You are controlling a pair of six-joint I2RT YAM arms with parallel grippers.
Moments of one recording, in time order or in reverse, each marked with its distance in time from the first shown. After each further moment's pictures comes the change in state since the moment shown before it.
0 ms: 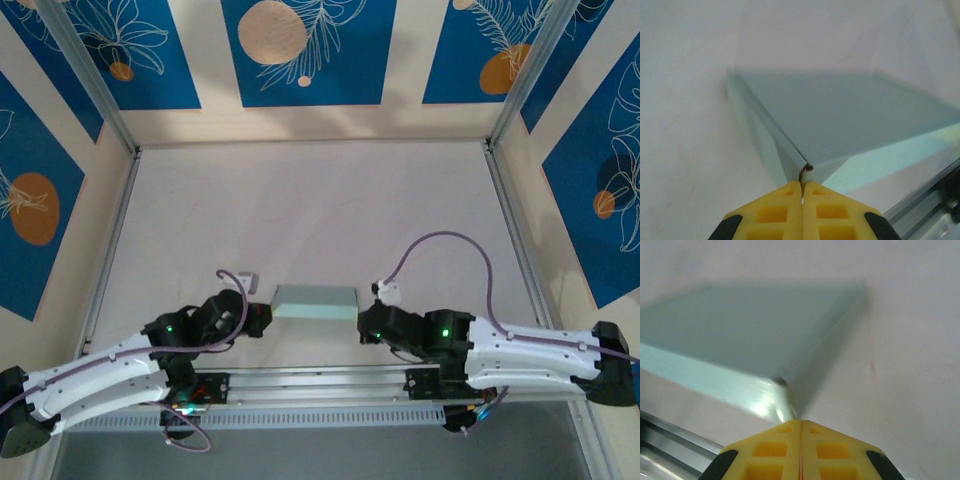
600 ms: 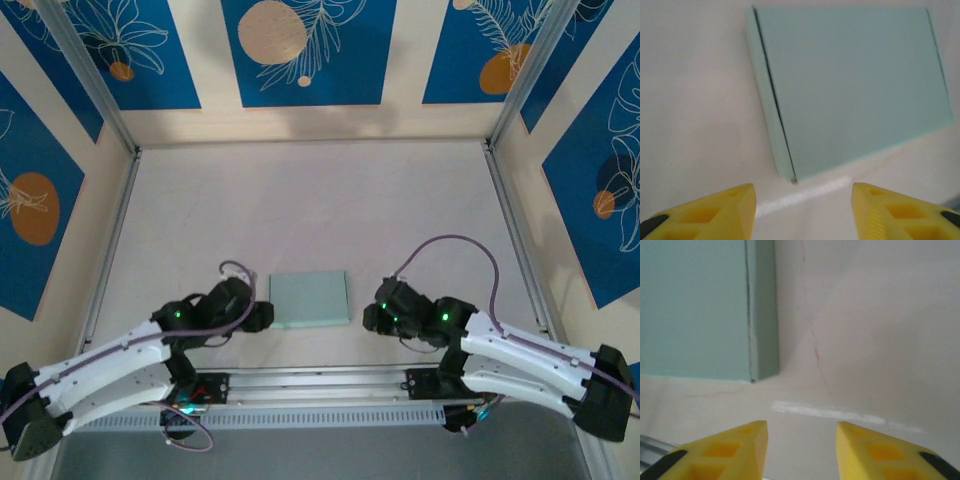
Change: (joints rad) left arm 0.181 0.176 0.107 -0.122 0.080 0.072; right arm -0.379 0.008 -0.021 -0.011 -0.335 -0.126
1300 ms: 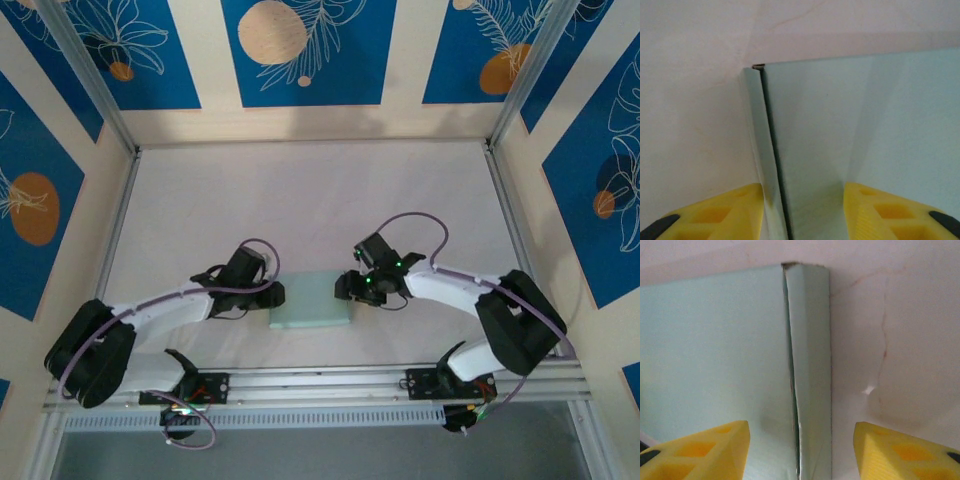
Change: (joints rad) left arm 0.229 0.457 0.022 0.364 0.255 0.122; right arm -0.269 0.626 0.195 0.305 -0.341 -0.225
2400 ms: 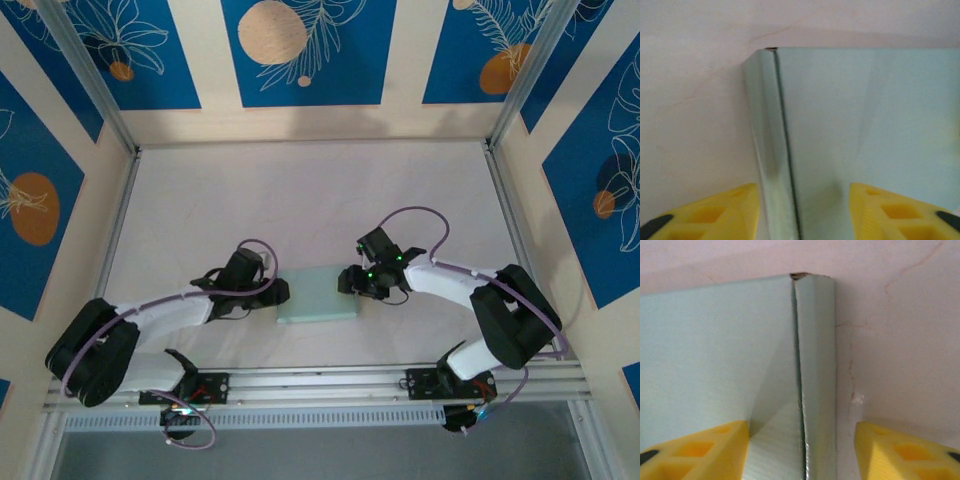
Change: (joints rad) left arm -0.003 -0.011 -0.045 0.111 0.020 -0.073; right arm -0.044 0.018 0.023 -0.024 0.038 -0.069
